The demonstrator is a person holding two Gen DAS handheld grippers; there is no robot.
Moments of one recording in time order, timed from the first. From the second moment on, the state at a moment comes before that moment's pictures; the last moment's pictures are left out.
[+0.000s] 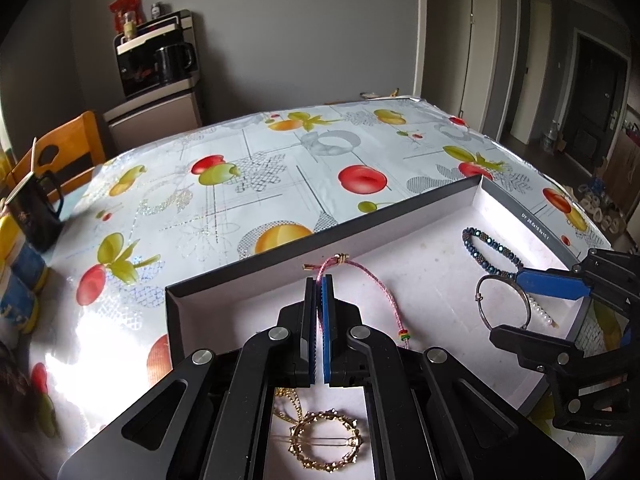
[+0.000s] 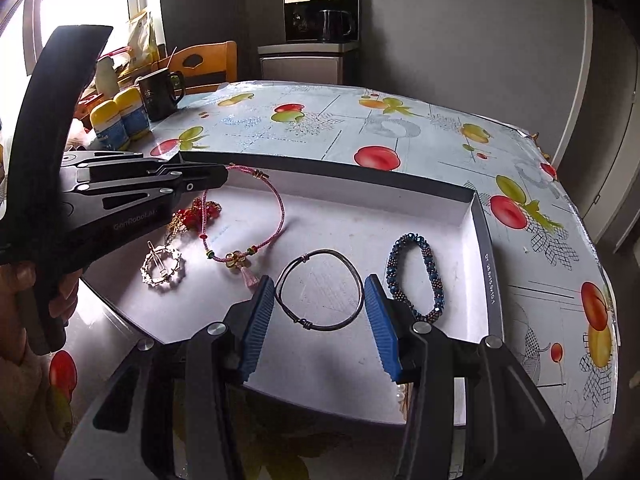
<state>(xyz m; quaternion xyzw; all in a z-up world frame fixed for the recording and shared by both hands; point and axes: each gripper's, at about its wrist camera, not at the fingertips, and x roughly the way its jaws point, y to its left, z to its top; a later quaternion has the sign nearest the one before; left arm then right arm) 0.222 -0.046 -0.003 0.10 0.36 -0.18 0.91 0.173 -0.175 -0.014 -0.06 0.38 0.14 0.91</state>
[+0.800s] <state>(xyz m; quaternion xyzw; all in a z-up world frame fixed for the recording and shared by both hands) 0.231 -0.065 -0.019 0.16 0.41 -0.14 0.88 0.186 -0.172 -0.029 -0.07 0.43 0.13 0.89</state>
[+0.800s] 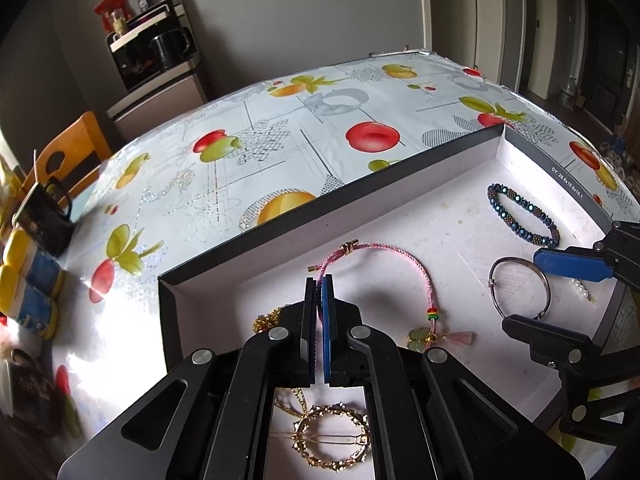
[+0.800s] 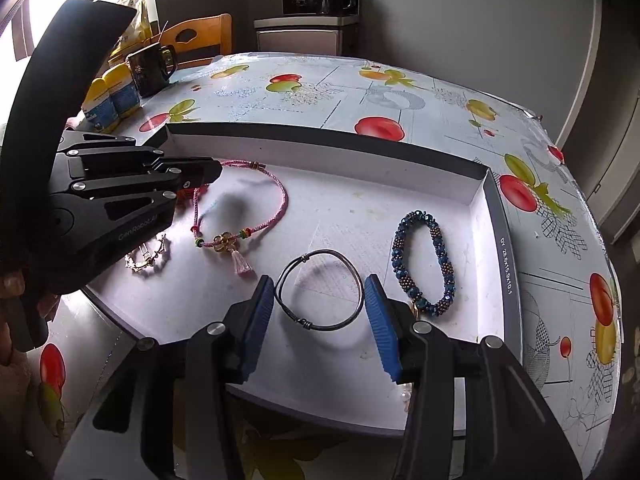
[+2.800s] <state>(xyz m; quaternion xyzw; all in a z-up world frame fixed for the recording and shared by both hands) 0.150 -0.002 0.061 0.06 0.27 -0.10 0.96 0.147 -0.198 0.016 -0.02 0.33 0.09 0.94</state>
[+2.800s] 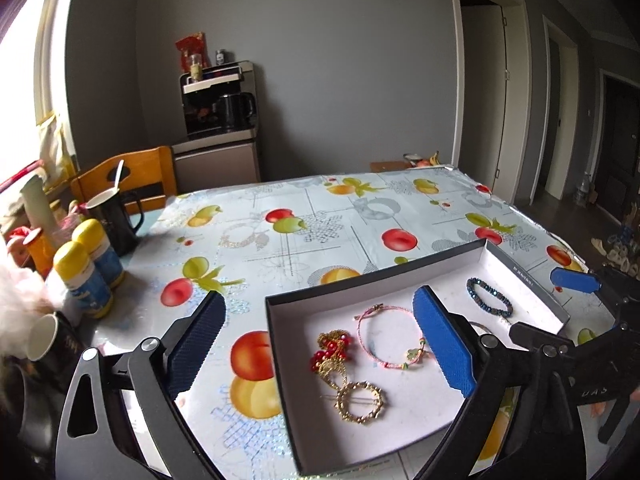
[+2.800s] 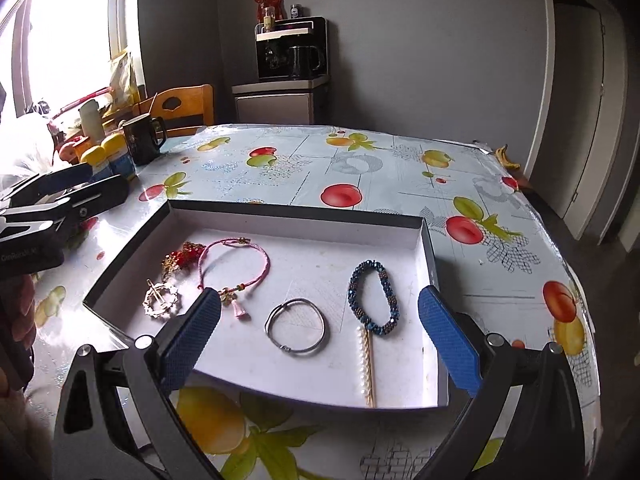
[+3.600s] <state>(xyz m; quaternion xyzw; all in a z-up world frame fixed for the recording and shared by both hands) 0.052 0.050 0.009 0.08 0.32 -0.09 0.94 0.024 -0.194 -0.003 -0.07 0.32 0.09 0.94</state>
